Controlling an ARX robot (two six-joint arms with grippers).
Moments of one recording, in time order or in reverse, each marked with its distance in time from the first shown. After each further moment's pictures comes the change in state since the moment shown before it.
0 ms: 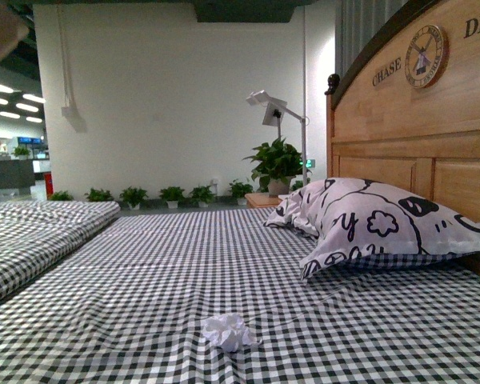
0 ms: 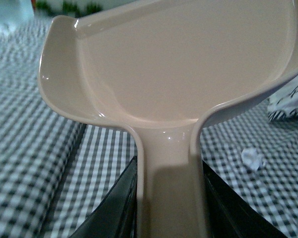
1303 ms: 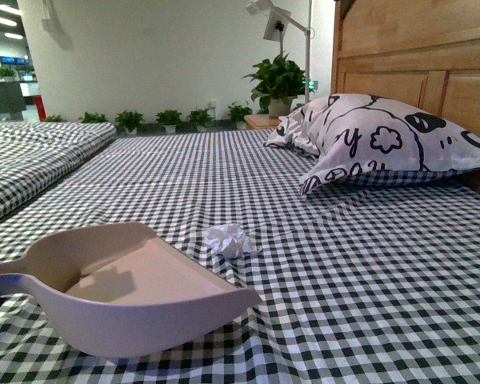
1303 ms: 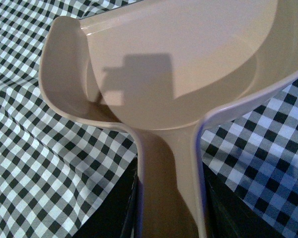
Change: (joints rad) left arm -0.208 0.688 0.235 -0.250 0.221 1.037; right arm 0.000 0.002 0.000 0.000 0.000 0.000
